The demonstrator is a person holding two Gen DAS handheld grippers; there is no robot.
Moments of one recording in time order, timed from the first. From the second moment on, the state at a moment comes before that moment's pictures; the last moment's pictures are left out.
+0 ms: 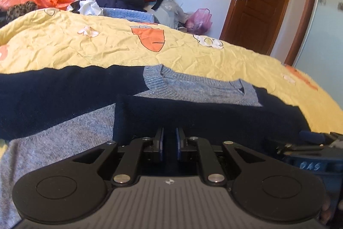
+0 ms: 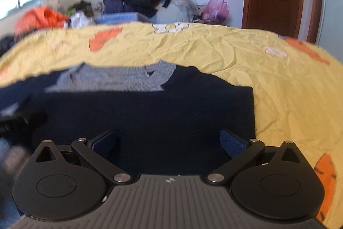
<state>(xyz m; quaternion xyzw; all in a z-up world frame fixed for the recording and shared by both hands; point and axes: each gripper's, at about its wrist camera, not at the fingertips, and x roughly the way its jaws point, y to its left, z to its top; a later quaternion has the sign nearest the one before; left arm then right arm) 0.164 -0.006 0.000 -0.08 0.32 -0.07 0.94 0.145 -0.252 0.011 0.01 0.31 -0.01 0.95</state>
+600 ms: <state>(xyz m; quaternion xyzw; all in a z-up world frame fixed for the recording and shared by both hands) 0.043 0.357 -0.004 -0.55 0.14 0.25 0.79 0.143 -0.259 0.013 0.03 0.31 -0.01 0.95</state>
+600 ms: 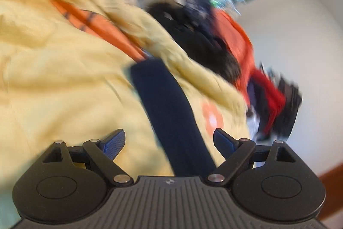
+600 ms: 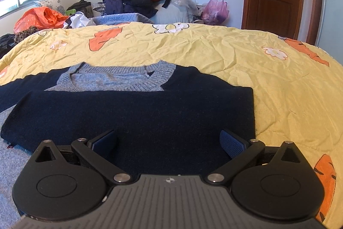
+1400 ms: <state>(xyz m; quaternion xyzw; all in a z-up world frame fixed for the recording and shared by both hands) 0.104 0.317 0.037 -0.37 0.17 0.23 0.89 0.142 -0.261 0.014 0.04 0.31 0.00 0.95</state>
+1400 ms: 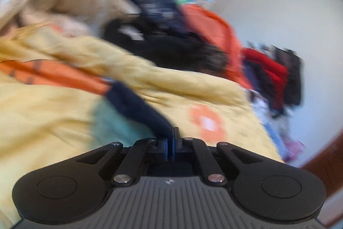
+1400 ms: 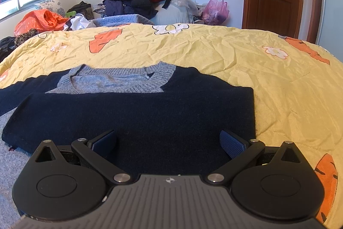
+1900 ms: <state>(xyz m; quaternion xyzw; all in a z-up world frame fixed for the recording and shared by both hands) 0.137 0.016 0.009 -0.16 0.30 -0.07 0.94 0.139 -0.265 0.014 0.05 0.30 0.00 0.95</state>
